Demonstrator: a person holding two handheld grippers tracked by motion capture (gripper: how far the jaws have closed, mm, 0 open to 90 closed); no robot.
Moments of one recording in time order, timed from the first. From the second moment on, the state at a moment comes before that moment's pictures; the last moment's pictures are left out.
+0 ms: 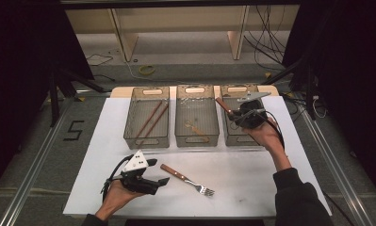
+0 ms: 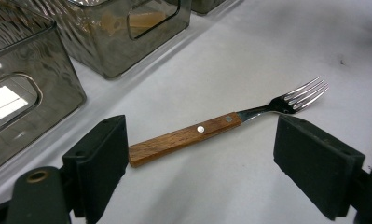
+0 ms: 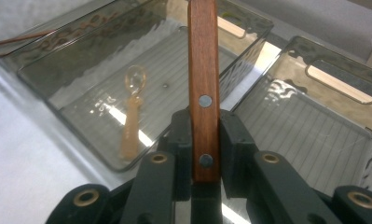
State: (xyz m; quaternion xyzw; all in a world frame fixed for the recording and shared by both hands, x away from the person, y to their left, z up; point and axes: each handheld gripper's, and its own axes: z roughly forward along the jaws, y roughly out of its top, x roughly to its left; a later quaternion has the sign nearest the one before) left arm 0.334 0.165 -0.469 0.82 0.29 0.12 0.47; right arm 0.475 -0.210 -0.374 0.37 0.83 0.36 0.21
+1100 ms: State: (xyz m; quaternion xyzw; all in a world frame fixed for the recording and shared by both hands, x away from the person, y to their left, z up) left arm 0.335 0.166 -0.470 0.82 0.29 0.11 0.48; right arm 0.518 -0.215 -0.371 0.42 0.81 0.34 0.22
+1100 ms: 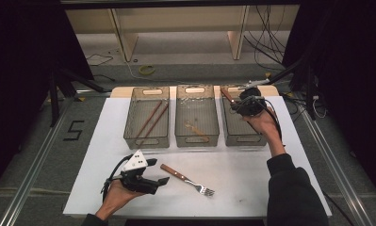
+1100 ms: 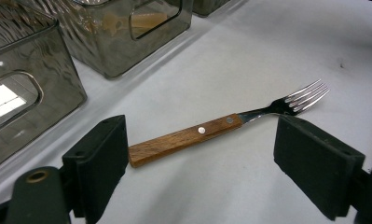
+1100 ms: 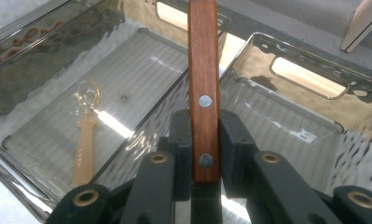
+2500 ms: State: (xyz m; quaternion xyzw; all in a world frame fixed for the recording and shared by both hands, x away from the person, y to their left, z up) left arm 0.335 0.166 -0.469 0.82 0.29 0.12 0.48; right arm 0.553 -0.221 -0.391 0.48 0.80 0.29 0.22
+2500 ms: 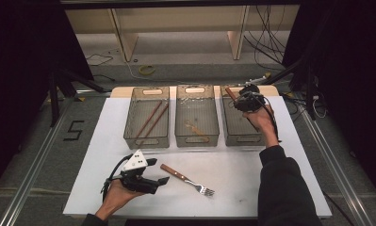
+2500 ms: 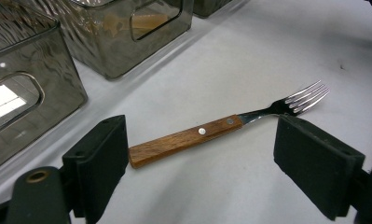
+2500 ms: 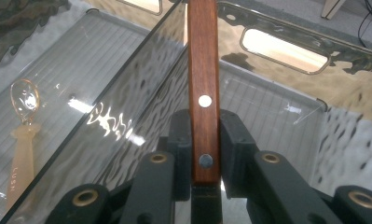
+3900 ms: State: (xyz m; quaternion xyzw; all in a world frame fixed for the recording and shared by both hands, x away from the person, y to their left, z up) left arm 0.364 0.145 -0.455 0.88 0.23 0.08 0.41; right arm 0.440 -0.219 -0.380 0.36 0.84 0.37 0.14
